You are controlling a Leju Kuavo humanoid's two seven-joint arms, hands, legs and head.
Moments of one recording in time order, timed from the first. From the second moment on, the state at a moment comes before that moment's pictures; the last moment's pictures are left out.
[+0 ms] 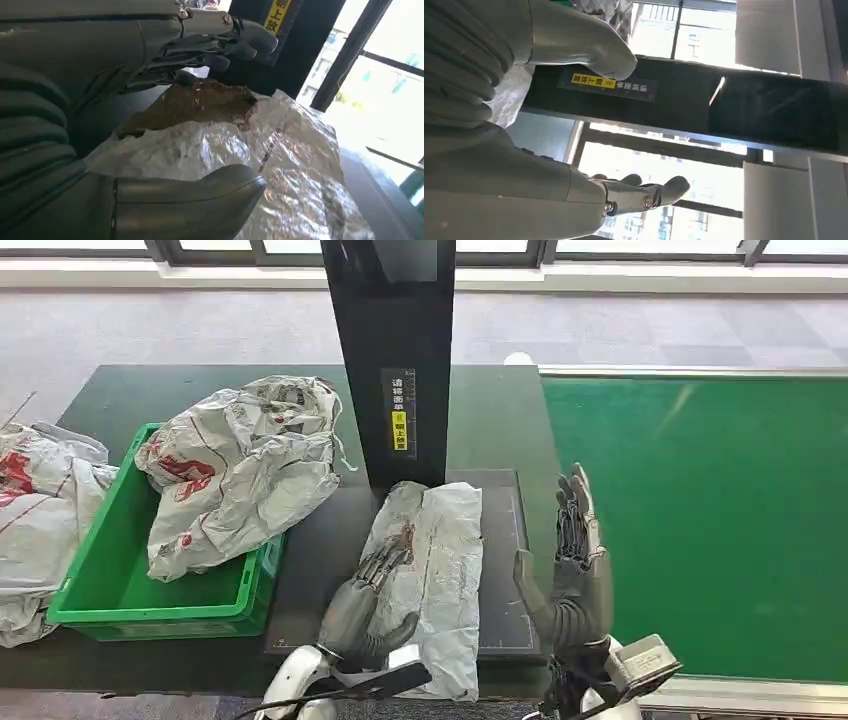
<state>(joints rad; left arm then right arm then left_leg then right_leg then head) -0.02 -0.25 -0.23 -1.16 -1.11 0.36 -0.34 0.07 0.18 0.17 -1.73 0.27 0.06 -0.70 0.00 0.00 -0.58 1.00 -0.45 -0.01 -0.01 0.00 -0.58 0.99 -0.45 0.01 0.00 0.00</state>
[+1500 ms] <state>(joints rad) -0.16 -0.26 -0.31 -0.86 -1.27 0.22 -0.30 0.05 0.17 0.17 -1.73 0.26 0.07 -0.70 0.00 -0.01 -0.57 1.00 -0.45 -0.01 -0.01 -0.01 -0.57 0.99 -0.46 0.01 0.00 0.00</state>
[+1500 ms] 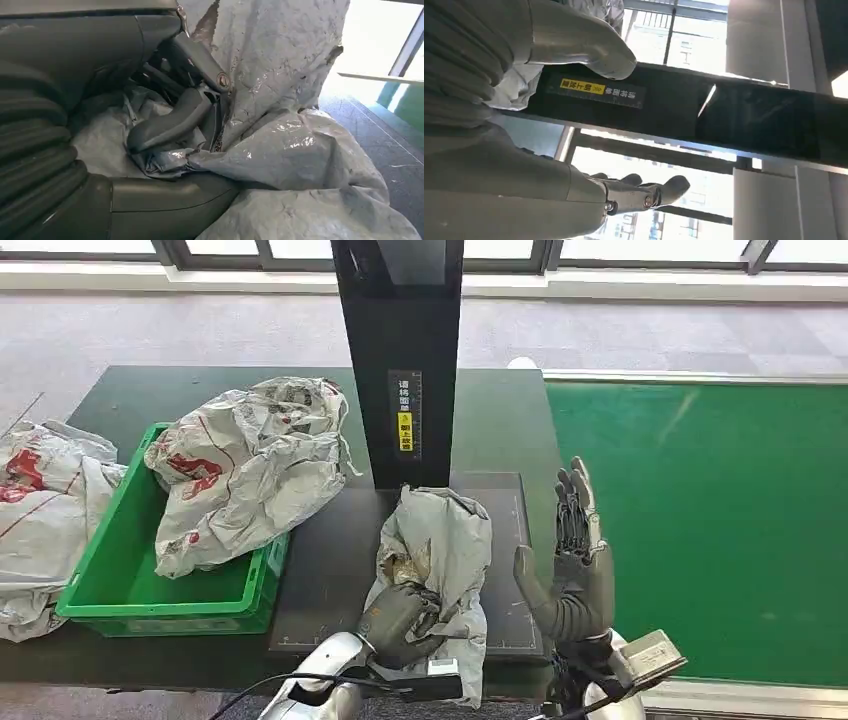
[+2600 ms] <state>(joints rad) 0.07 -0.24 -0.31 -1.48 -1.04 0.62 -0.59 0.06 0.17 0.17 -1.73 0.25 0.08 -0.70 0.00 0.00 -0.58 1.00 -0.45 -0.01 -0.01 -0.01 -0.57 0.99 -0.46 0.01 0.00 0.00</state>
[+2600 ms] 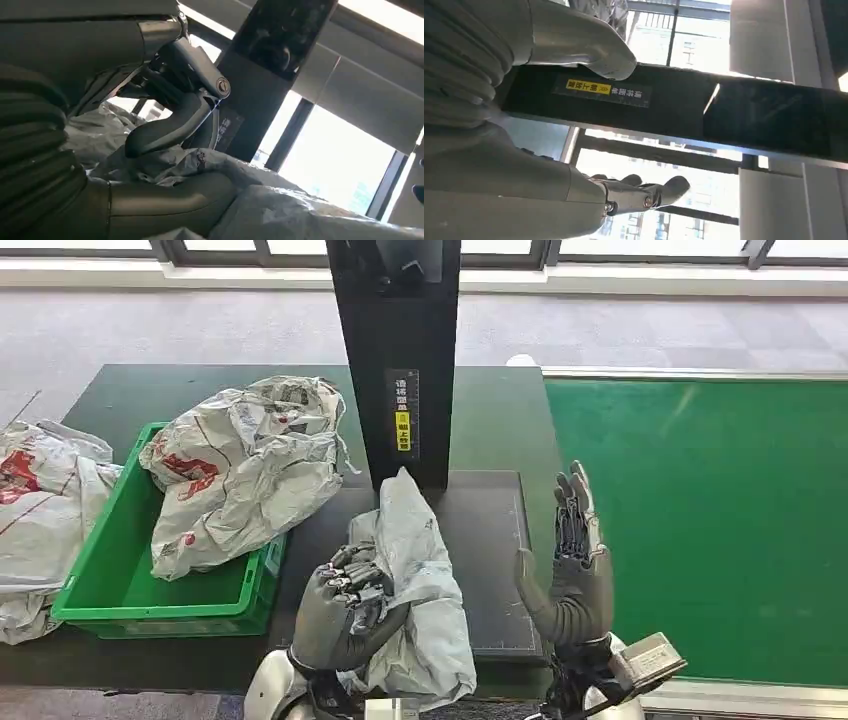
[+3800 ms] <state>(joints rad) 0.02 -0.23 -0.20 -1.82 -0.93 0.70 -0.67 0.02 0.17 0.17 -1.70 0.21 0.11 -0.70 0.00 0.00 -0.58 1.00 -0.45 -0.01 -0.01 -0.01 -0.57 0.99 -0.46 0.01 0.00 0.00</state>
